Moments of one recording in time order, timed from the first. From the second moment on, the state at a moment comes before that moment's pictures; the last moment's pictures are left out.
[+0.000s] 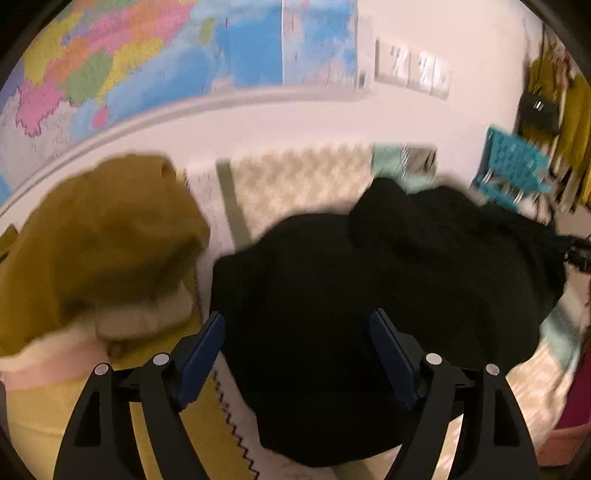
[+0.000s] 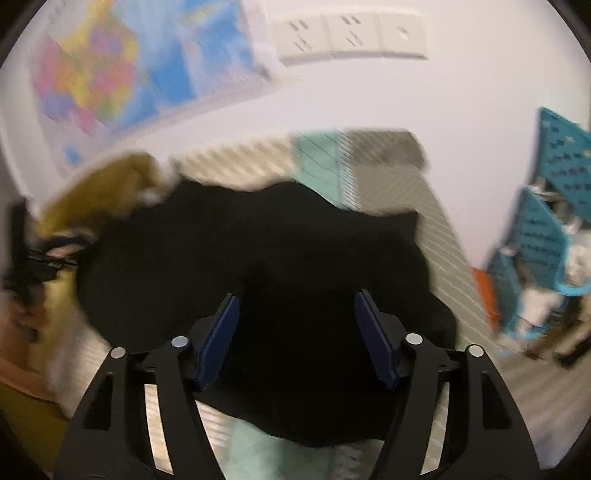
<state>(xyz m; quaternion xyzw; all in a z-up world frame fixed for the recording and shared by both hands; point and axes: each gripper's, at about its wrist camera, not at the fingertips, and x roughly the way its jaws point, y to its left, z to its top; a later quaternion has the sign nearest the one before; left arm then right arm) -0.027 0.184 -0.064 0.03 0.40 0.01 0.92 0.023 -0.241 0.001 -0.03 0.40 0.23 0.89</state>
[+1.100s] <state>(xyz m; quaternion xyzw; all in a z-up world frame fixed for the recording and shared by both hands) -0.085 0.180 -0.077 -0.02 0.42 0.02 0.91 -0.040 -0.284 -0.014 0.19 0.44 0.30 0.83</state>
